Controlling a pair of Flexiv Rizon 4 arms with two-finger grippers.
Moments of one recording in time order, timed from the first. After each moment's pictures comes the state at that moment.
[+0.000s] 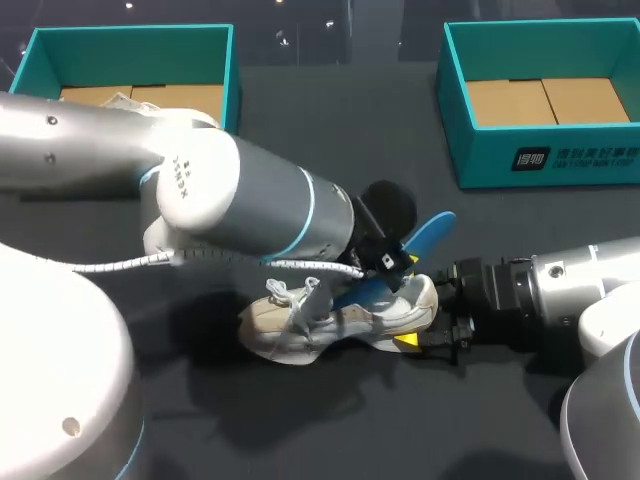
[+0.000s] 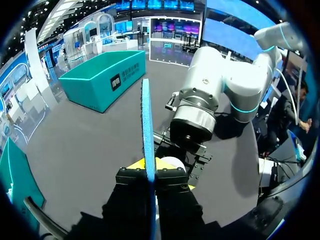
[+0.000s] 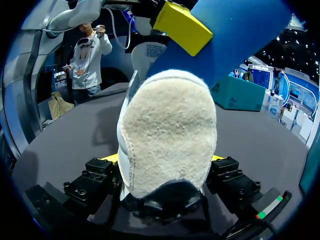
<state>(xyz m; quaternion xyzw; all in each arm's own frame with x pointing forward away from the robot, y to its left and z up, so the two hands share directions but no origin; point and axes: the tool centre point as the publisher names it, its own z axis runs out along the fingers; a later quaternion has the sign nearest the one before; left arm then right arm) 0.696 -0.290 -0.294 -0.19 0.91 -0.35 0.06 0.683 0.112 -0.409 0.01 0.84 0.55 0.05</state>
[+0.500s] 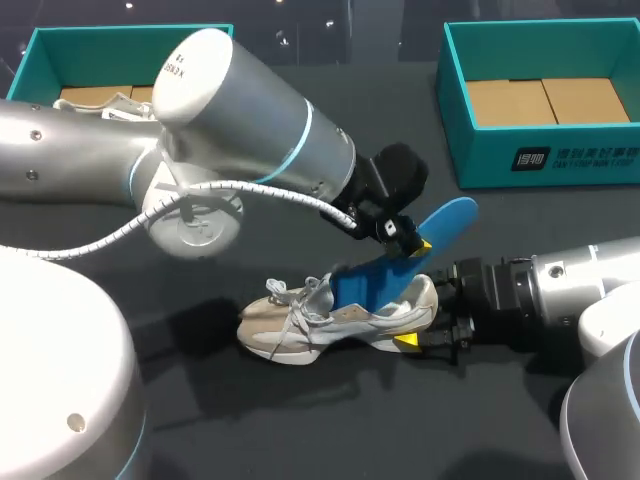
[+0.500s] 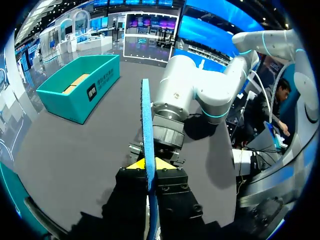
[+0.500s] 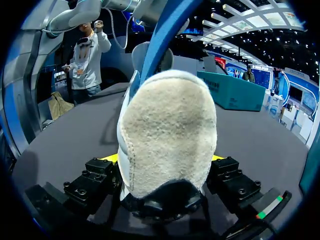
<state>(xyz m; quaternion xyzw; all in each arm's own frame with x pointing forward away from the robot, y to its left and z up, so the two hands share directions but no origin) 0.681 -0.304 -0.244 -0.11 0.93 -0.36 -0.03 0.683 0.112 -0.409 0.01 0.84 0.55 0.05</state>
